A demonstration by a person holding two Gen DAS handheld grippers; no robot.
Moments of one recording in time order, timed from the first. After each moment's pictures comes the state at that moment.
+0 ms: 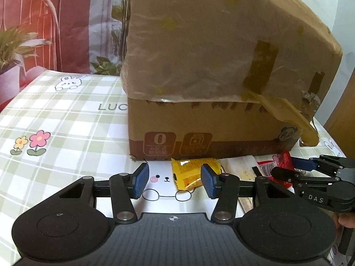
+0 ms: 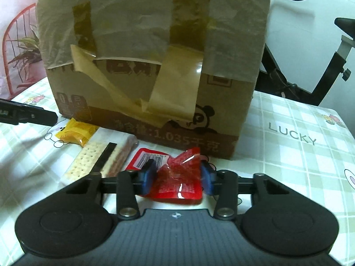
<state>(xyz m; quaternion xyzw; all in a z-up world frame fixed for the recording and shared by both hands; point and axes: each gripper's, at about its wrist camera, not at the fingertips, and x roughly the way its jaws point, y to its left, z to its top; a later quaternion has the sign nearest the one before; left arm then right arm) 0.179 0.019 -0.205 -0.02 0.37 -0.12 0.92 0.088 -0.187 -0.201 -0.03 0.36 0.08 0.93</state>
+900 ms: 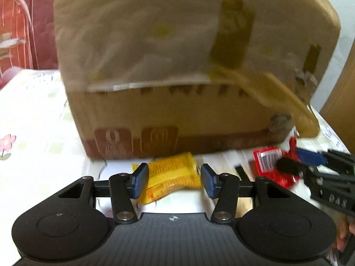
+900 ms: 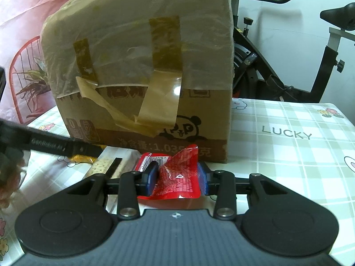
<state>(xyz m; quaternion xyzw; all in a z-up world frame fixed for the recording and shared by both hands) 0.199 -0.026 -0.228 0.00 0.39 -0.15 0.91 0.061 -0.212 -0.186 0.03 0.31 0.08 0.95</state>
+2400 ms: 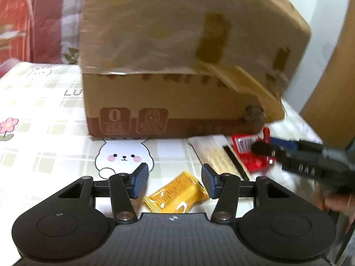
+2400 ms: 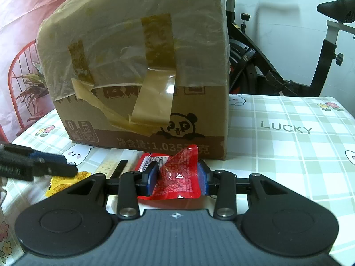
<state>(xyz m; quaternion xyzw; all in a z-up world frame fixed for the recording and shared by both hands) 0.168 -0.004 -0.221 -0.04 0.38 -0.19 0.90 0.062 -0.211 -0.187 0.05 0.32 0.07 0.94</state>
